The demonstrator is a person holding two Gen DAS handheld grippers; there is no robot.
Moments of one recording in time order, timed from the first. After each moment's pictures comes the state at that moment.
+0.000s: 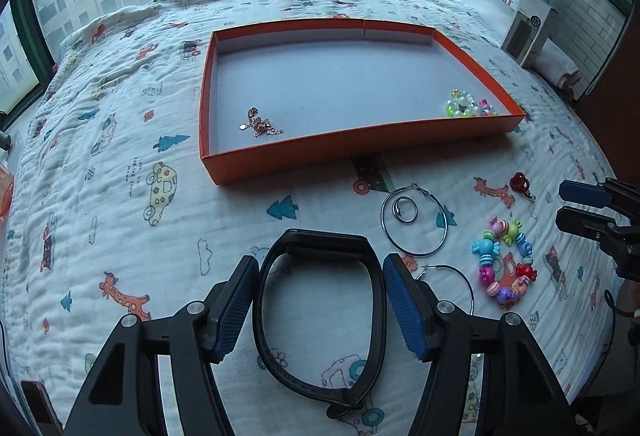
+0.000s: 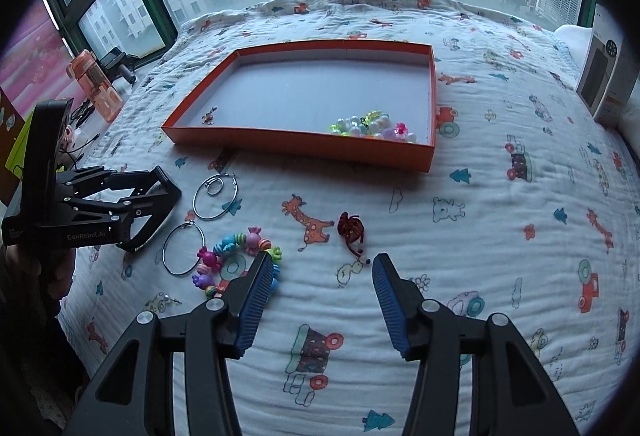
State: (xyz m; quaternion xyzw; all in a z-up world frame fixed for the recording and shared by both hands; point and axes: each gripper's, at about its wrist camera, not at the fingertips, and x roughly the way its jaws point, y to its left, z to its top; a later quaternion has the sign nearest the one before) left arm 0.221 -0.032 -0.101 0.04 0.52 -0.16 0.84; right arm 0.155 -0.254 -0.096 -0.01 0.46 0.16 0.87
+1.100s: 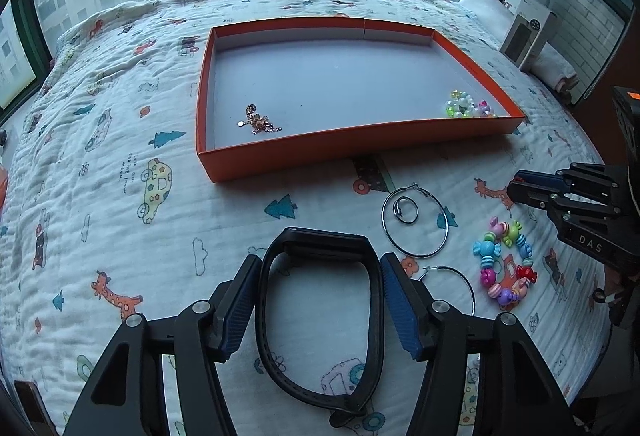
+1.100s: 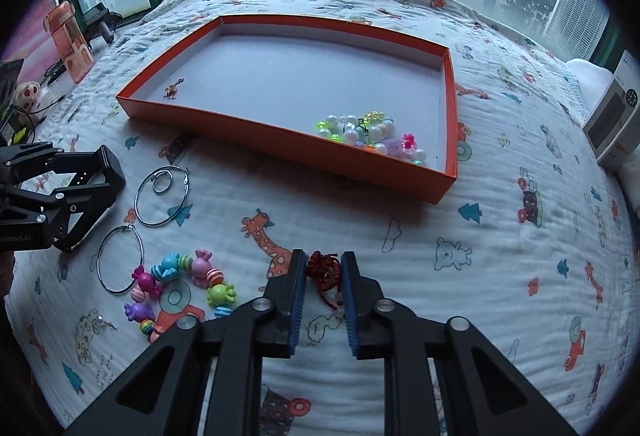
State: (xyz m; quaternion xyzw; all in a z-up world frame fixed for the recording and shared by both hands) left arm 0.223 -0.029 -0.105 0.03 0.52 -0.17 0.84; right arm 0.187 -0.232 -0.121 -0.10 0.47 0.12 0.87
